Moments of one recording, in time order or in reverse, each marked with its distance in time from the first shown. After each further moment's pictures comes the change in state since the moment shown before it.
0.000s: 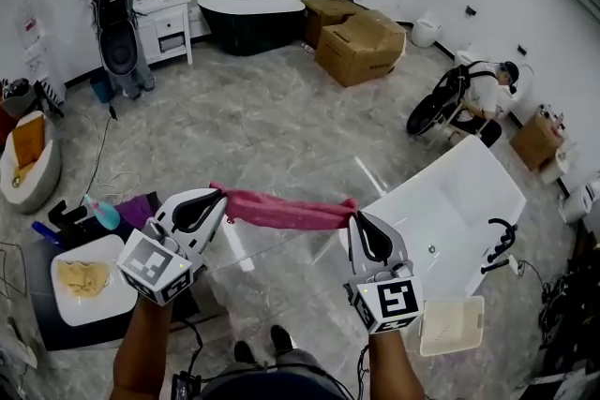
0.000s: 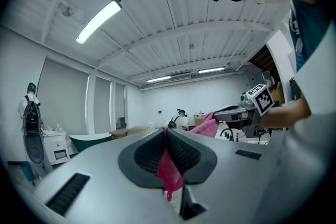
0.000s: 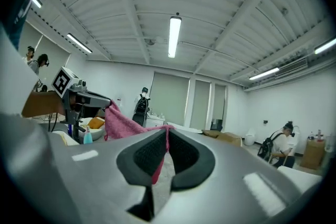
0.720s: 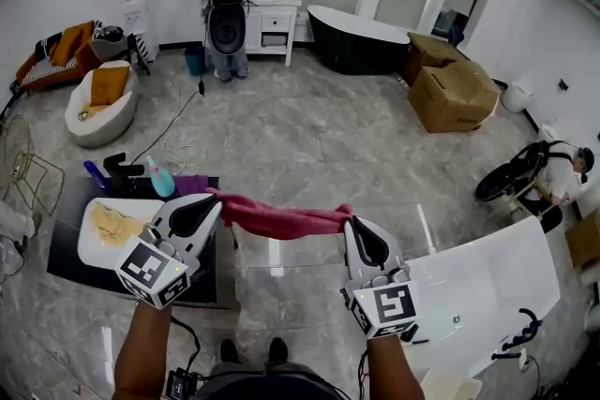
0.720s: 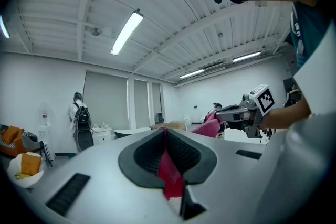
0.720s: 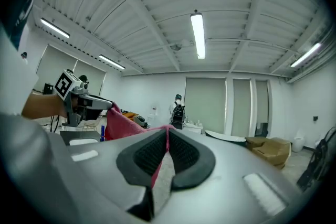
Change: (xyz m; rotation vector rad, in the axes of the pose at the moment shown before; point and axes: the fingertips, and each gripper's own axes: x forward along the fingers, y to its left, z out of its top) left arm -0.093 0.058 0.007 0.012 0.019 0.397; right arm 0.096 0.084 0.014 0.010 -0.067 0.424
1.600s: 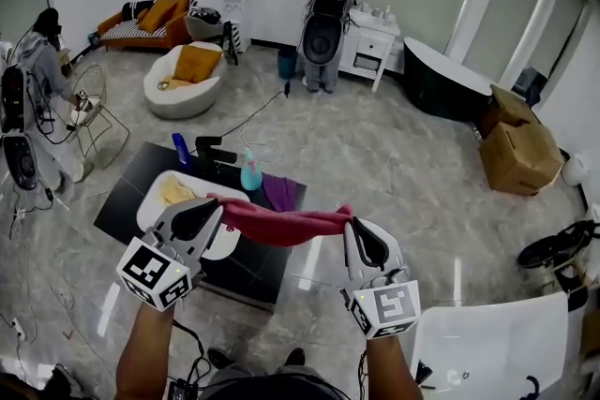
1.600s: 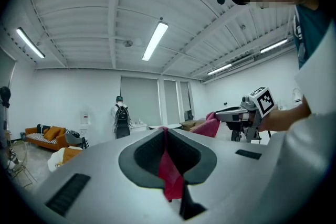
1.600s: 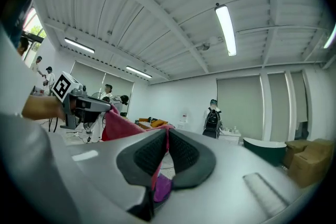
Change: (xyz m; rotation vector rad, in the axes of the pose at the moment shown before) left arm -0.203 0.117 -0.016 -0.038 0.022 0.343; right arm 0.101 0.200 0.043 0.006 -0.068 0.330
